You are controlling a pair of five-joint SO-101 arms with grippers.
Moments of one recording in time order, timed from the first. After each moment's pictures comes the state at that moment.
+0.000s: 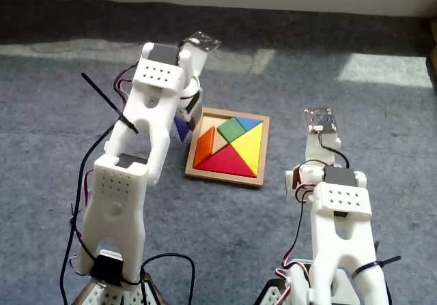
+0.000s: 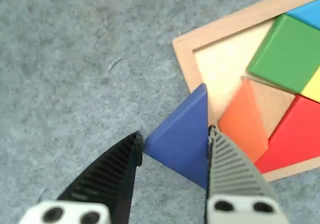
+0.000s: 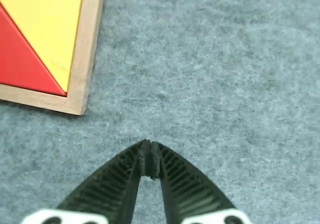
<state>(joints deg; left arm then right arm) 9.1 46.2 -47.6 96.1 -11.5 -0.4 -36.0 56.7 57.1 12.6</state>
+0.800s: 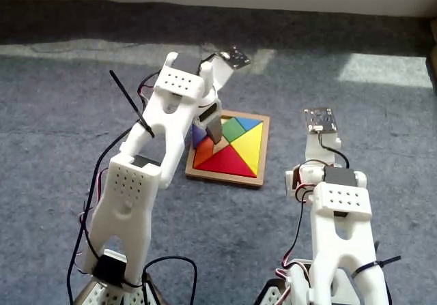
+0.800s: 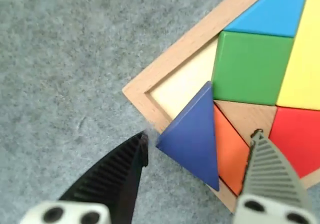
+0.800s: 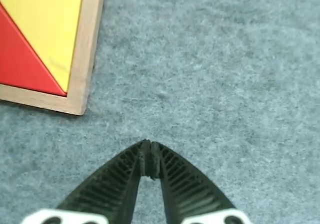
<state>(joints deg) 13.2 50.6 -50.3 90.4 -22.5 -0.4 -36.0 56.7 57.1 12.6</state>
